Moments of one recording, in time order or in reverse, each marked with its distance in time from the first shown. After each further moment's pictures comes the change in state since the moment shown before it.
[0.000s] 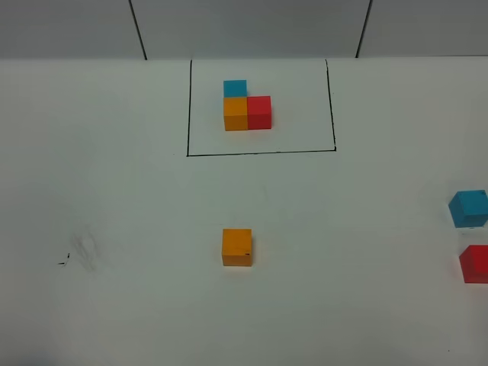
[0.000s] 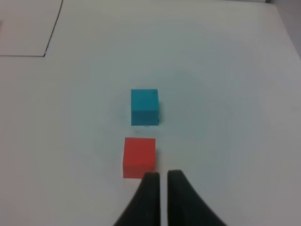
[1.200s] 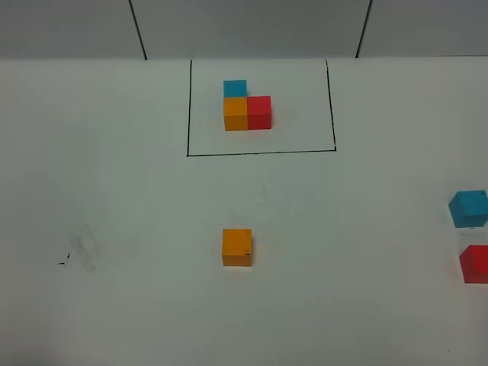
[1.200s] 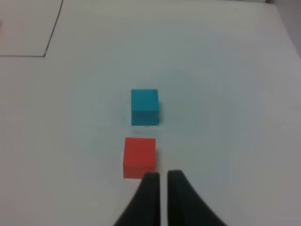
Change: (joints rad) left arm -0.024 0.000 0.000 0.002 0.000 0.002; right arm 0.000 0.000 0.000 0.000 0.000 0.000
